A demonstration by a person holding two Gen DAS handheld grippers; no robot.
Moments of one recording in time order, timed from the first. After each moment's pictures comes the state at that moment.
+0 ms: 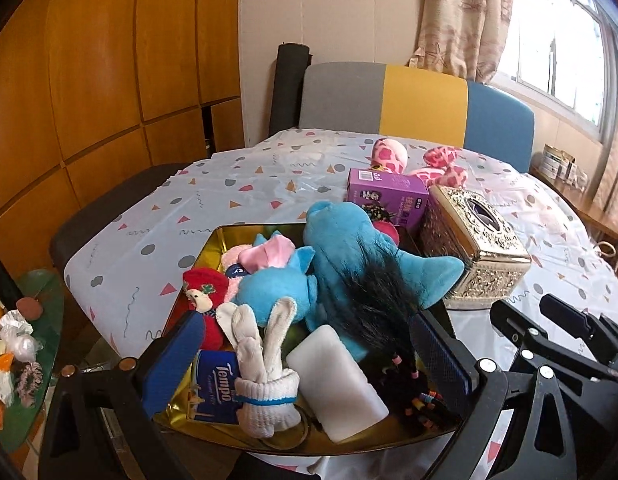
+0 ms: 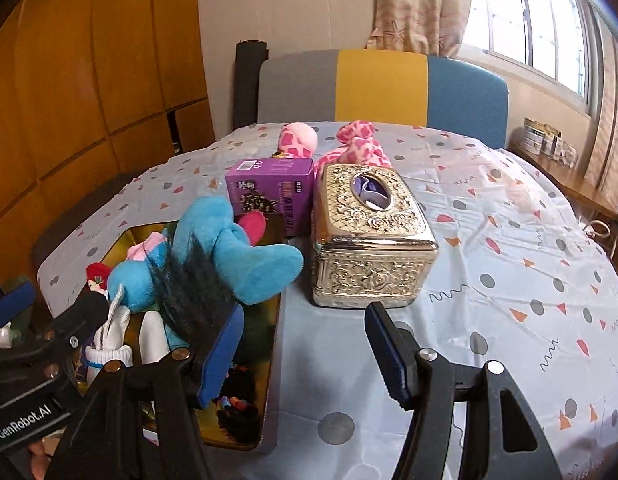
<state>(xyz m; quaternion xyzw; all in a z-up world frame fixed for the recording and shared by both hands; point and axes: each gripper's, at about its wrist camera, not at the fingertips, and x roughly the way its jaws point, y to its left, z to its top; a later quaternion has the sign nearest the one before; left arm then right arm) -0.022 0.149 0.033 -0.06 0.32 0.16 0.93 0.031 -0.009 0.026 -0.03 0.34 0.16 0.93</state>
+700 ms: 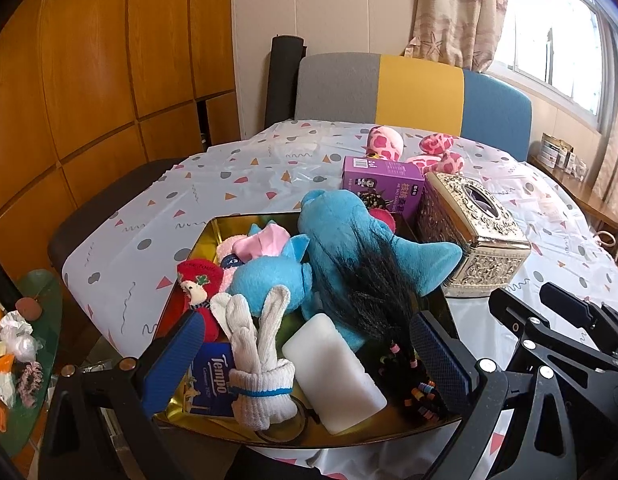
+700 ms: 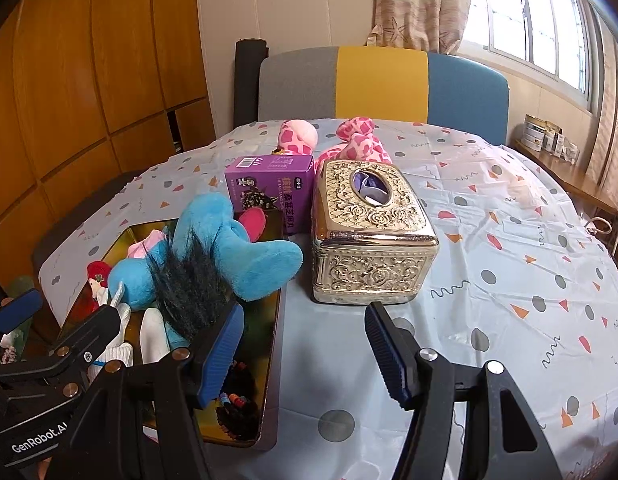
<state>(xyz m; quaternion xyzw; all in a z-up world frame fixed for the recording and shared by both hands) -0.020 0.144 0.026 -0.05 0.33 0.16 0.93 0.031 -0.009 0.025 -0.02 0.34 0.17 0.92</state>
